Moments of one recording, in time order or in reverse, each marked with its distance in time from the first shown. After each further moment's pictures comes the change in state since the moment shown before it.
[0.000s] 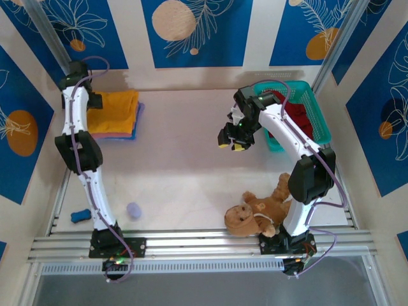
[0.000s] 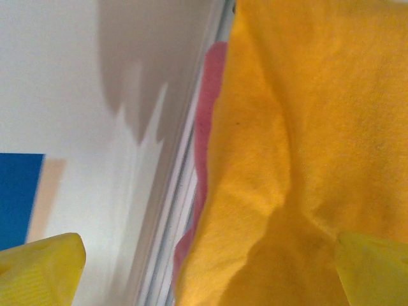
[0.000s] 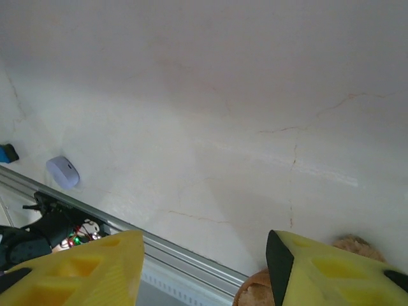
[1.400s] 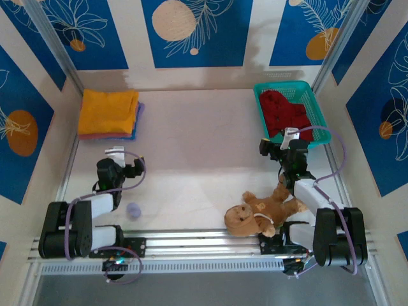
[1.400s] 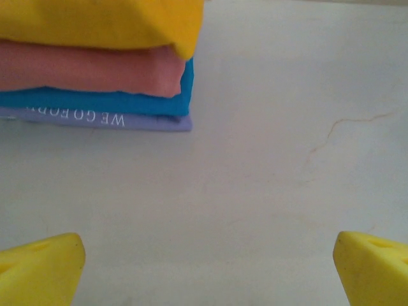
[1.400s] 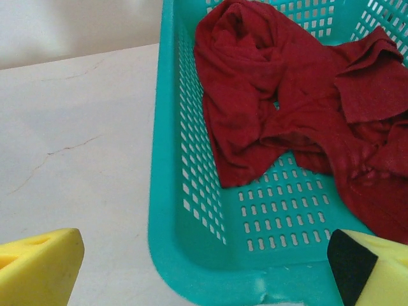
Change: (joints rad) left arm -0.197 -1.054 -2.255 1.820 0.485 -0.157; right arm -0.415 -0.618 -1.299 1.670 0.362 -0.252
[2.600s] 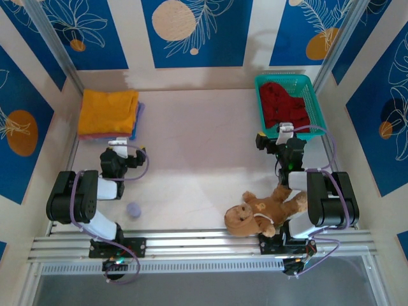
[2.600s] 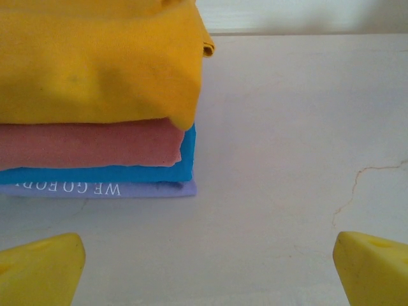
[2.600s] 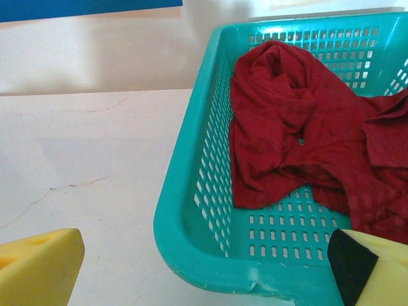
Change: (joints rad) left arm -0.014 0.280 0.113 0.257 -0.007 0.048; right arm 0.002 0.321 0.002 0.481 -0.082 -0.084
